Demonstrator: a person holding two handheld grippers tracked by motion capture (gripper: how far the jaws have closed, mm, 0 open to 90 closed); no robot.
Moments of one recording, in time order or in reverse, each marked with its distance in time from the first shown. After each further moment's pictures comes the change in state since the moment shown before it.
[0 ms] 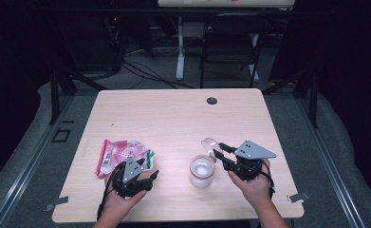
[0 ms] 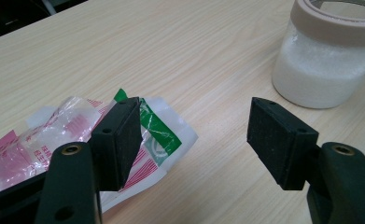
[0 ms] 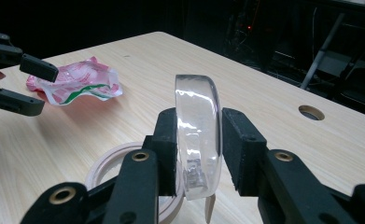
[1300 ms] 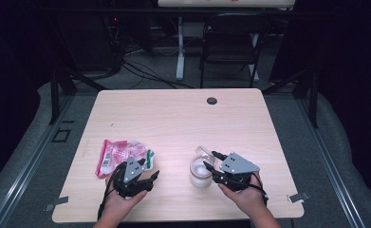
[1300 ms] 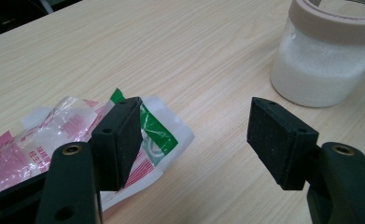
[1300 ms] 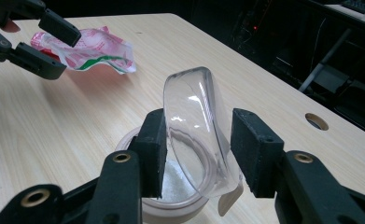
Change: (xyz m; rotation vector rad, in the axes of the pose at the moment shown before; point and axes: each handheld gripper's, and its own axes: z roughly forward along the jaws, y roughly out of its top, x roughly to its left) left arm -0.001 0.000 0.002 0.003 -0.007 0.003; right arm 0.036 -0.008 0.006 0.053 -0.008 -0.171
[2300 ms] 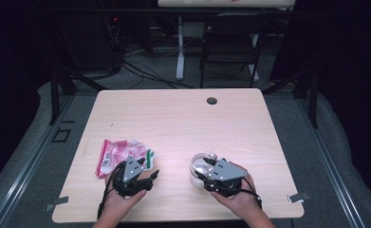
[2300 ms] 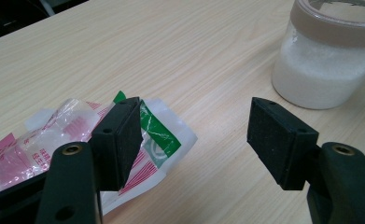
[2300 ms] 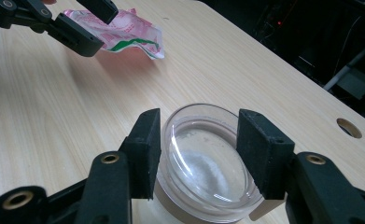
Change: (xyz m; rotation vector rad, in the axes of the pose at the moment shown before) left arm 0.002 0.001 -0.001 -0.005 0.000 -0.001; right arm 0.021 -0.003 0.012 0.043 0.073 -0.071
